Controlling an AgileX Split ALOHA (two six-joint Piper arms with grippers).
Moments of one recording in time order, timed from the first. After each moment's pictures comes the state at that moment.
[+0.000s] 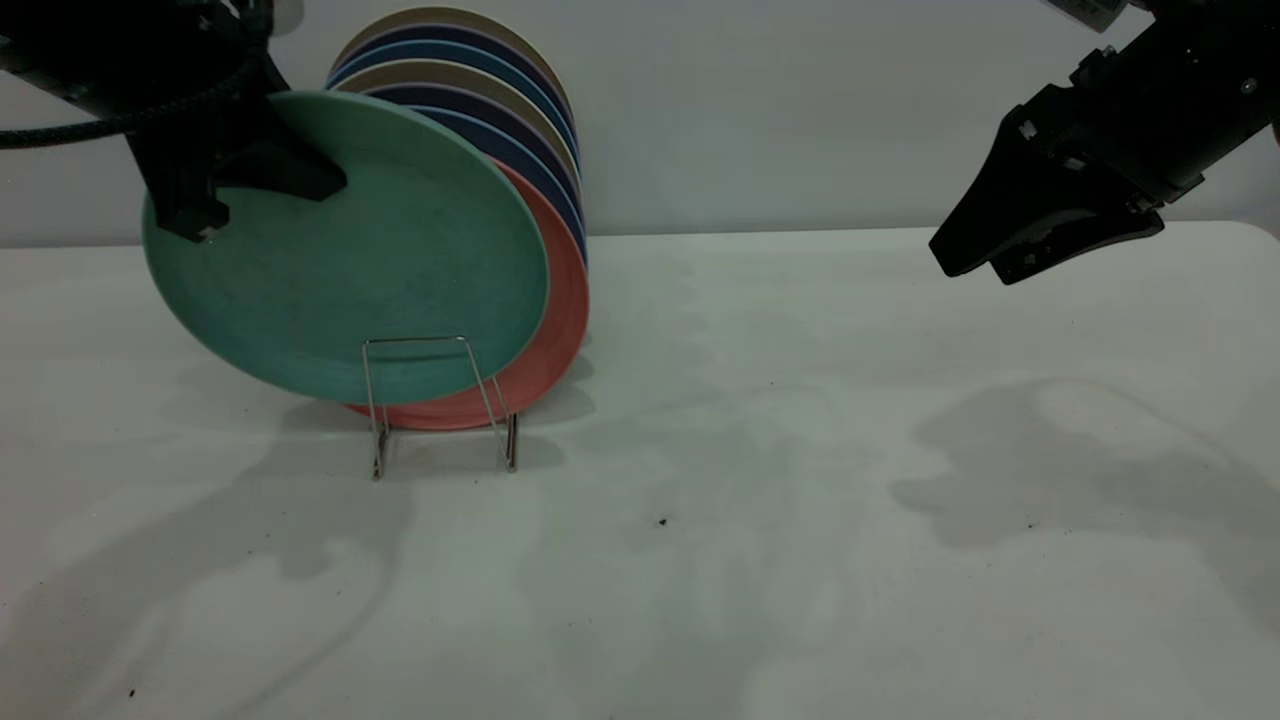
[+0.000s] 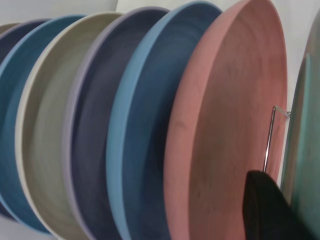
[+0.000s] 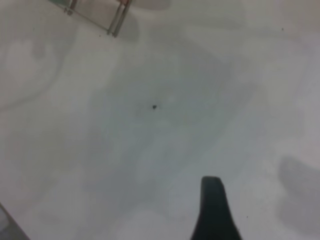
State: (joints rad) left arm -0.10 1.80 -1.07 -0.98 0.32 2.10; right arm 0.04 1.99 -1.25 0.92 0.81 -1.05
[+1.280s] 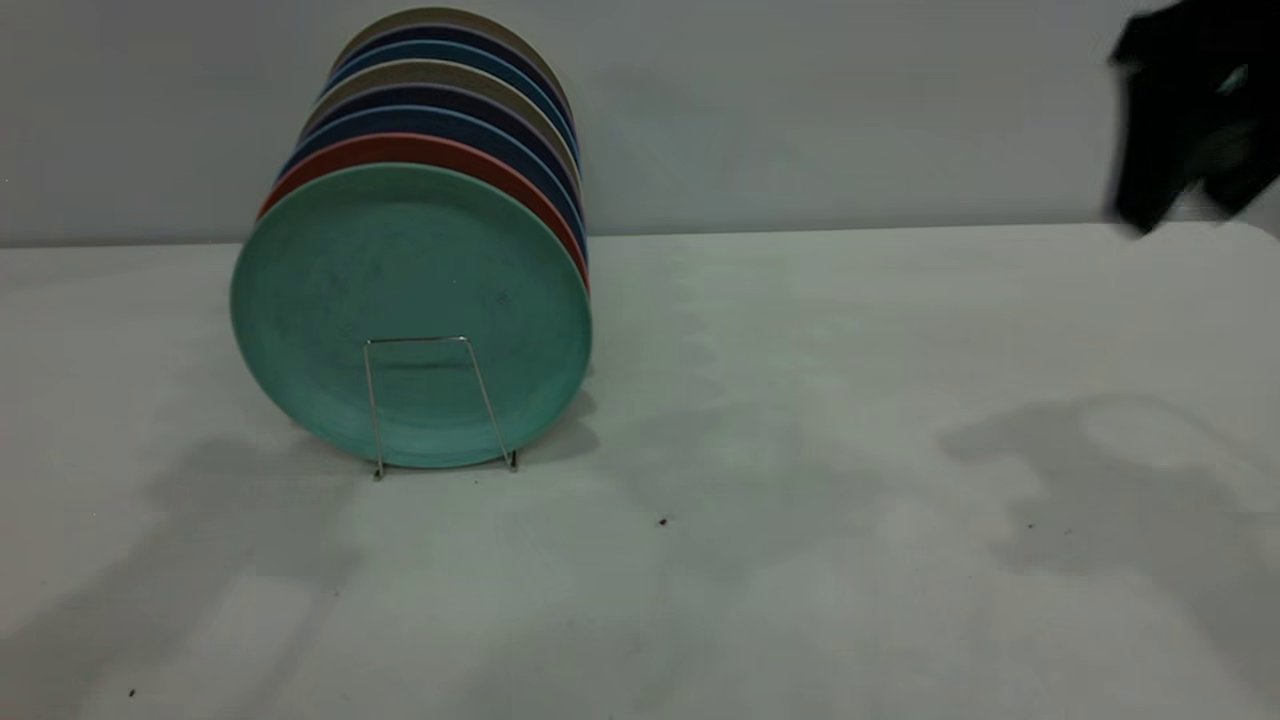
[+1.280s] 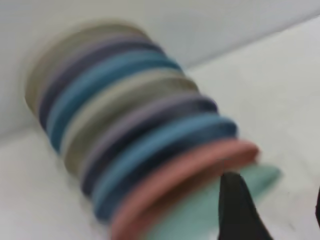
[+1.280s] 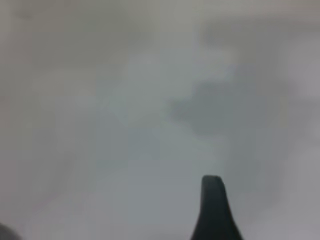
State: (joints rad) left arm -0.10 1.44 -1.07 -0.68 0.43 0.72; right arm 0.16 1.75 -1.34 0.08 0.99 -0.25
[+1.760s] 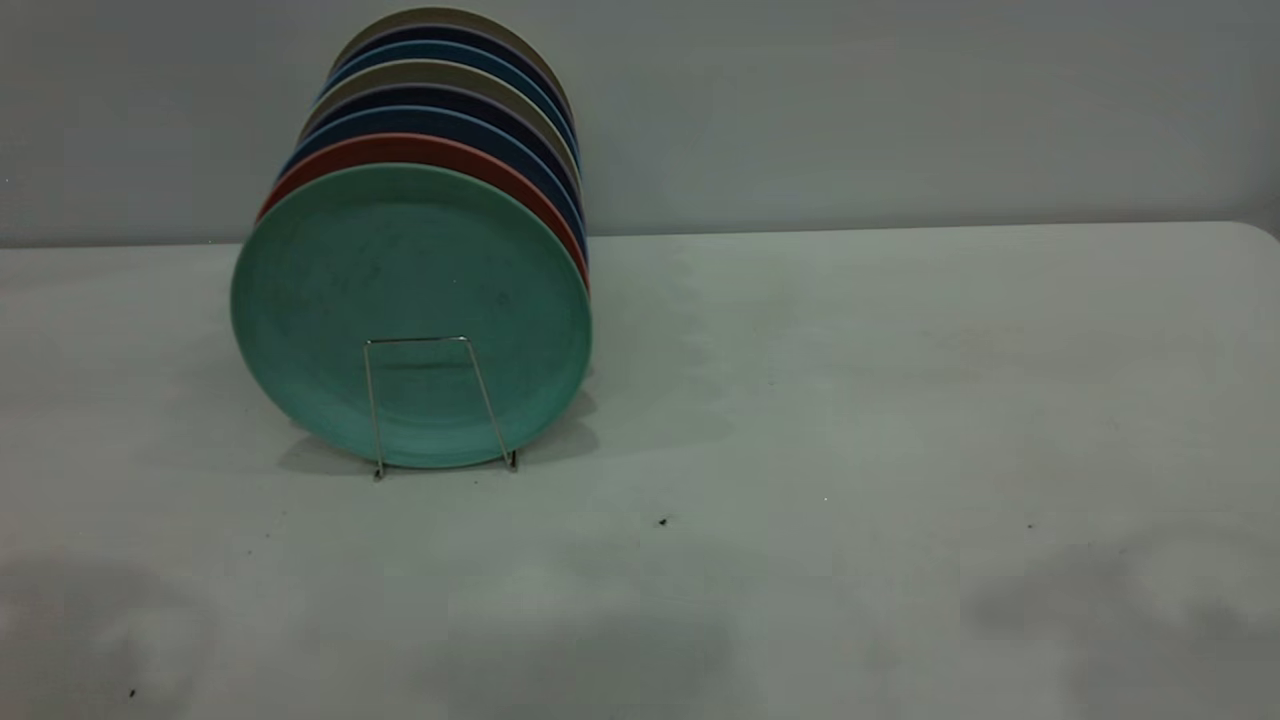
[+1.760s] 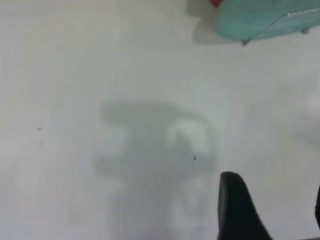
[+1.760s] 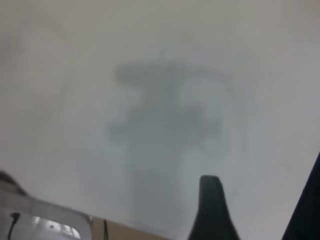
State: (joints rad) left arm -0.10 1.21 -1.01 0.00 0.88 -0.01; right arm 0.41 1.31 -1.26 -0.15 1.22 0.00
